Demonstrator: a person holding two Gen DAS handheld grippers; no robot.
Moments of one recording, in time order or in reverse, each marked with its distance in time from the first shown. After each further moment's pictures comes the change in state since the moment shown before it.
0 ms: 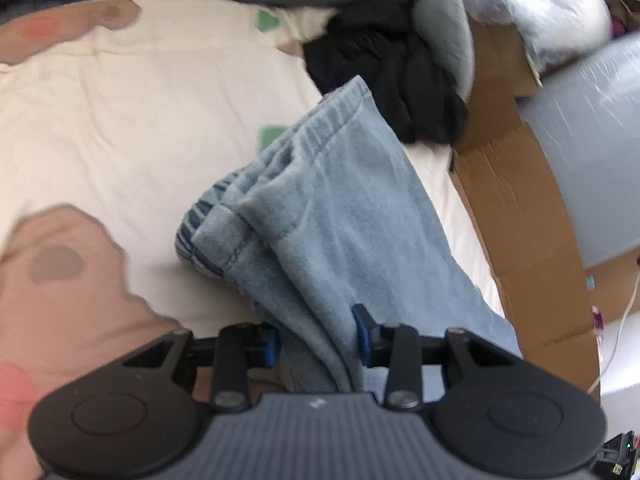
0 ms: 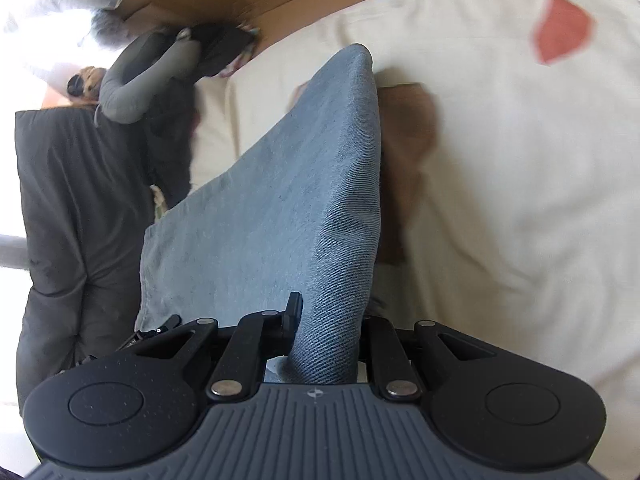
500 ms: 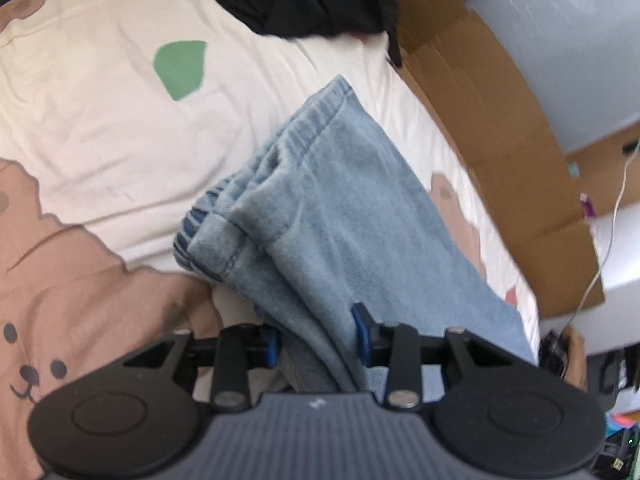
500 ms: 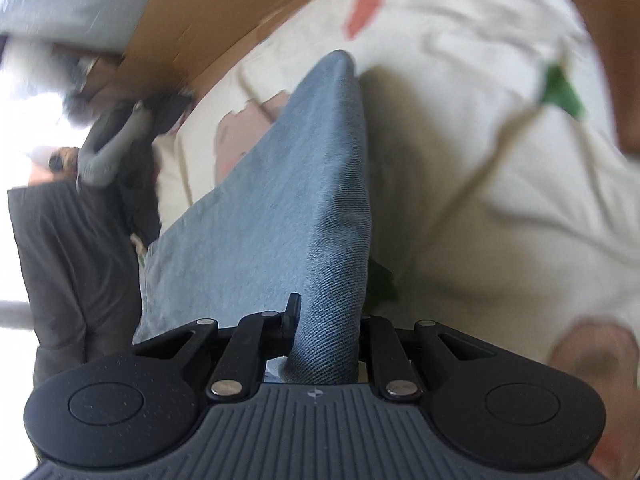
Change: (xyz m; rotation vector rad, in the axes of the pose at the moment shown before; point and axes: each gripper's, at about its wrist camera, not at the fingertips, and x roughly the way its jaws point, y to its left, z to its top) left arm -0.003 -0.045 -0.038 0.184 0.217 0.007; right arm -0.091 -0.070 -0.125 0.235 -0.186 -0.029
